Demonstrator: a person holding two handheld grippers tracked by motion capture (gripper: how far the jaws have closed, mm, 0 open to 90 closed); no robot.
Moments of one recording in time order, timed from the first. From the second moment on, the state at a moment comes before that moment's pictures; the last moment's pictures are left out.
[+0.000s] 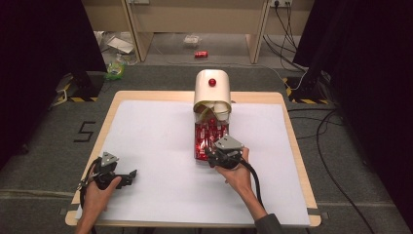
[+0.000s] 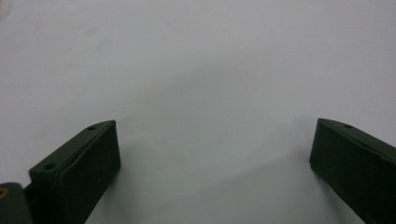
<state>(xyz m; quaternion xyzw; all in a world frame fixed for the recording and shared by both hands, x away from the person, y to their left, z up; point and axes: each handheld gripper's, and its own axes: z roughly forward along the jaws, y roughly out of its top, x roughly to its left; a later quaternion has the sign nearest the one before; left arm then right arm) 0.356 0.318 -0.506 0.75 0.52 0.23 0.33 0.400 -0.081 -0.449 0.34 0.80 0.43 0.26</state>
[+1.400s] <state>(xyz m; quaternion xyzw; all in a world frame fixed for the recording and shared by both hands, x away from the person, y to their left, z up) 0.356 0.318 -0.506 0.75 0.52 0.23 0.33 0.407 -0.095 -0.453 0.36 0.78 0.43 0.29</state>
